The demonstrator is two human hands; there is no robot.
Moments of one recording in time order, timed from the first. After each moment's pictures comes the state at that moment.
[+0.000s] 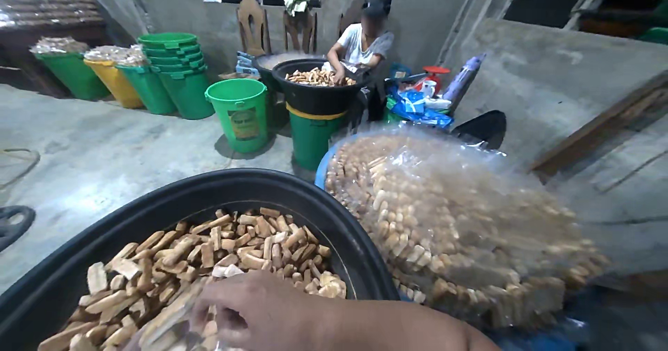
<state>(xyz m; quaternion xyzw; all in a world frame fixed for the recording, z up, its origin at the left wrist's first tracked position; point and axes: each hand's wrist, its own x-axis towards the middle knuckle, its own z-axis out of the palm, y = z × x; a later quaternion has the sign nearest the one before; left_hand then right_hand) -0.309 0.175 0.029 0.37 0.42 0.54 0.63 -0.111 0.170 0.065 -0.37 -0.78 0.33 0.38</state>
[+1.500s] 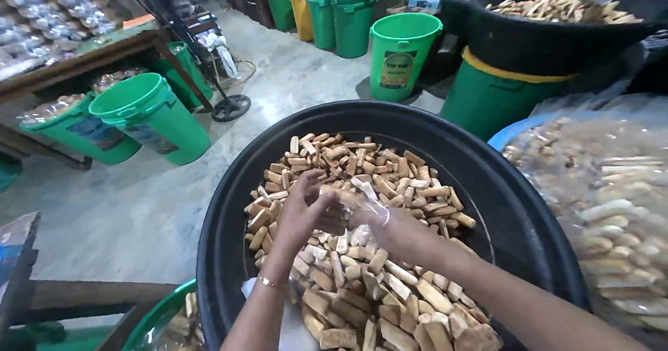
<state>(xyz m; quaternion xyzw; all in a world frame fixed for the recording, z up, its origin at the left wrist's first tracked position) -0.338 0.177 0.045 0.61 0.57 0.38 0.40 -0.138 0.175 0.047 -0.41 -0.84 0.35 0.06</state>
